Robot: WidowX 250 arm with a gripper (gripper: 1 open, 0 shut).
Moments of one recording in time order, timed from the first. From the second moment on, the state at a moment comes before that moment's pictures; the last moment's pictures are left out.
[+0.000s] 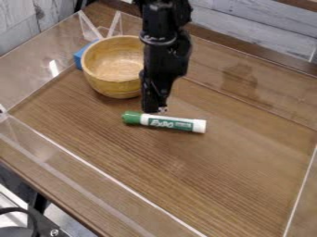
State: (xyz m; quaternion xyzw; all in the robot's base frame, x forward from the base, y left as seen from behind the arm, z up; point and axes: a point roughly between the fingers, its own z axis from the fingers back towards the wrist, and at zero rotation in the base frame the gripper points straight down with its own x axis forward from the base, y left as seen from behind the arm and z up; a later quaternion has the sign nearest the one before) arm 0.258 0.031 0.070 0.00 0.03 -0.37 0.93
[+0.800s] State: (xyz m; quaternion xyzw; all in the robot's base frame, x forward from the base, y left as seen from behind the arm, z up) arm 0.271 0.034 0.048 0.01 0.01 -0.43 0.90
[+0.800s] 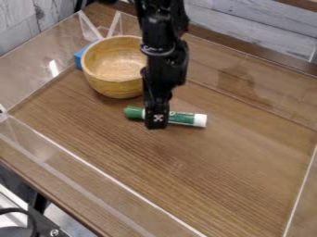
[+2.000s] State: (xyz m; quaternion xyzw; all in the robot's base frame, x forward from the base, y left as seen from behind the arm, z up) arm 0.269 0.034 0.037 0.00 0.02 -0.44 0.90
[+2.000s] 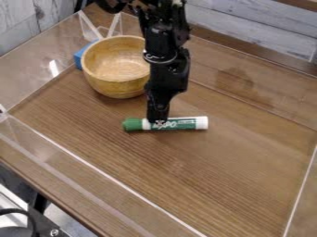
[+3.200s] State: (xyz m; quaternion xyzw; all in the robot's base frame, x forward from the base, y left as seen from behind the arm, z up) arm 0.271 0.031 0.038 -0.02 -0.04 -0.42 0.91
